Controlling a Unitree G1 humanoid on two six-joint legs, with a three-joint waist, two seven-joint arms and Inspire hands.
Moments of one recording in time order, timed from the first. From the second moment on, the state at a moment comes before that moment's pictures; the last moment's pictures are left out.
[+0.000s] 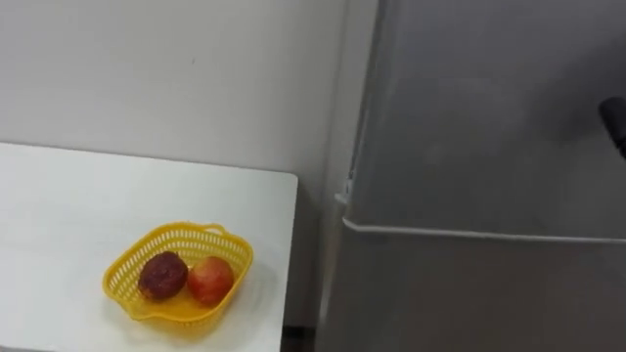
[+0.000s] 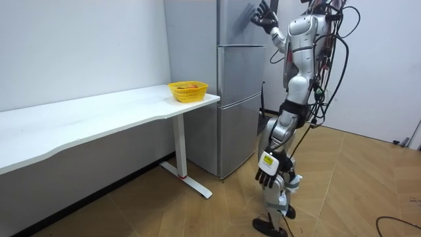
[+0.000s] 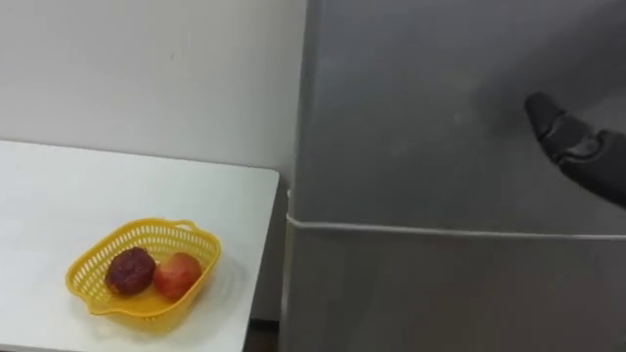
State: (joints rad) left arm 0.28 0.25 0.09 1.14 0.28 -0.03 -0.16; right arm -0.16 -0.45 -0.24 -0.28 0.31 -0.26 -0.35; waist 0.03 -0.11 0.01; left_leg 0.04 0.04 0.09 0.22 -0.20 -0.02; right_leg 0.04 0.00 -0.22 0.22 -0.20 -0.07
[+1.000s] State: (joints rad) left arm 0.31 0.24 0.10 1.10 0.27 0.01 -0.09; right arm 0.13 -0.40 -0.57 0.01 0.56 -0.24 -0.69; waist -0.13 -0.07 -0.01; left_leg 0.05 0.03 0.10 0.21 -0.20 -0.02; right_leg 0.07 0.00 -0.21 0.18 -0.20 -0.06
